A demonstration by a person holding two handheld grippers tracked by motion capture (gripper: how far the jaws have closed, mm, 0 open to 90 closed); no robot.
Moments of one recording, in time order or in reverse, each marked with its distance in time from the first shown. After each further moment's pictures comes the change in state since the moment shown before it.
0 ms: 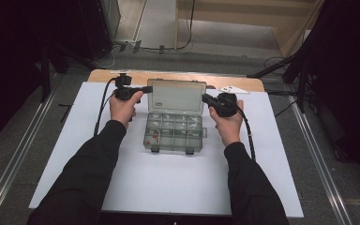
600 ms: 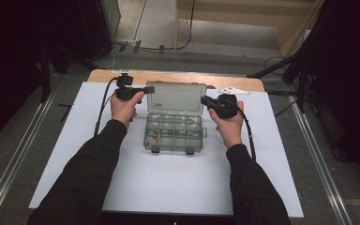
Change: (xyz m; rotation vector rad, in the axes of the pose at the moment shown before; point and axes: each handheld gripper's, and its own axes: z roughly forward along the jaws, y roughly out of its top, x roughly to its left) left arm -0.006 0.000 -0.002 0.022 -0.024 0.044; right arm 0.001 -0.002 -0.004 0.022 0.032 -0.025
